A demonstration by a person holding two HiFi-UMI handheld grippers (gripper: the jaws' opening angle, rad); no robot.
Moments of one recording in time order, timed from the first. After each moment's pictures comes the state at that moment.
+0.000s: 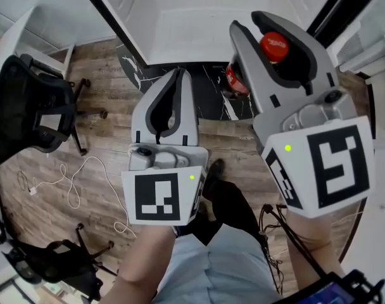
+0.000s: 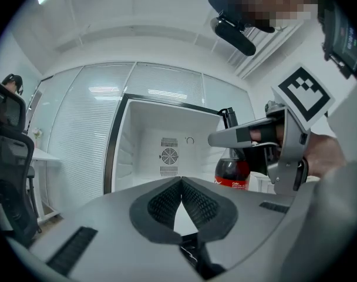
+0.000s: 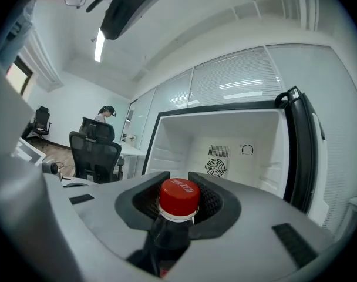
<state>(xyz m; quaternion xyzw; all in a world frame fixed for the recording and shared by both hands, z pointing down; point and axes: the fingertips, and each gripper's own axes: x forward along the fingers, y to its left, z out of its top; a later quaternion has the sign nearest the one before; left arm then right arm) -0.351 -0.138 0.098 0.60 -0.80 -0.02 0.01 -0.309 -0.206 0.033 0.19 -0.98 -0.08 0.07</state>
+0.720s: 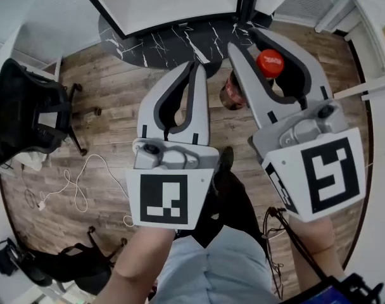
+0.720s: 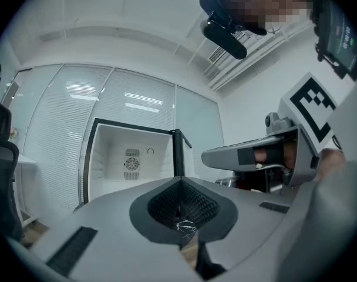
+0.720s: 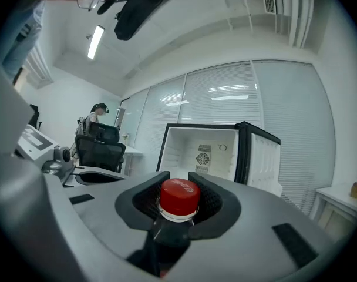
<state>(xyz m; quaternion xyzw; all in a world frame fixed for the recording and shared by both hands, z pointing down) -0.184 -0.022 0.051 0.69 -0.72 -0.02 -0.01 -0.144 -0.063 0.016 0.27 -0.96 -0.06 0.07</state>
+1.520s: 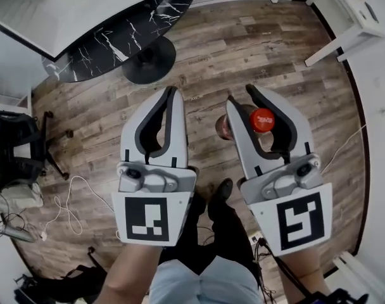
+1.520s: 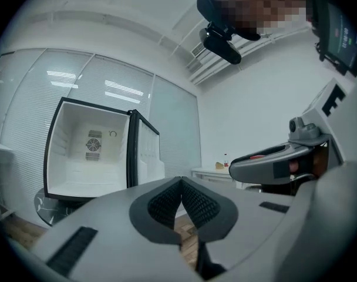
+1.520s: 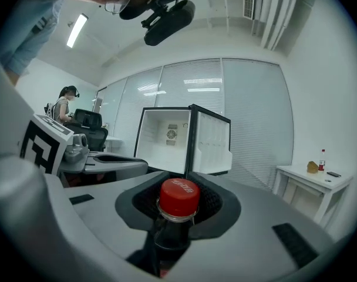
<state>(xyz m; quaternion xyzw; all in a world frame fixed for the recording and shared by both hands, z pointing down) 0.001 -0.030 0.132 0.76 -0.65 0.00 0.01 0.084 -0.039 0.122 0.38 -0.92 -0.02 0.10</state>
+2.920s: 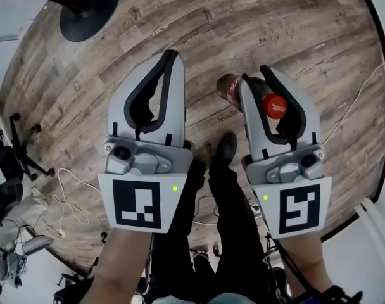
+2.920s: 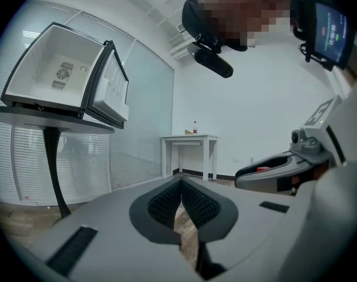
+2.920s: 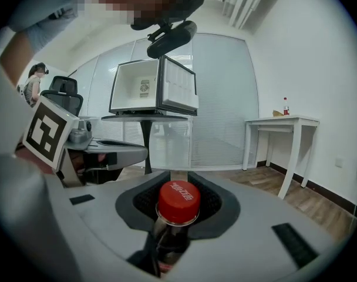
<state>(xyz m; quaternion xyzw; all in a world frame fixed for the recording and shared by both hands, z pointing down) 0.134 -0.070 0.485 0.84 -0.53 0.07 0.05 0.224 -0.051 0.495 0.49 -0.86 0.06 0.14</state>
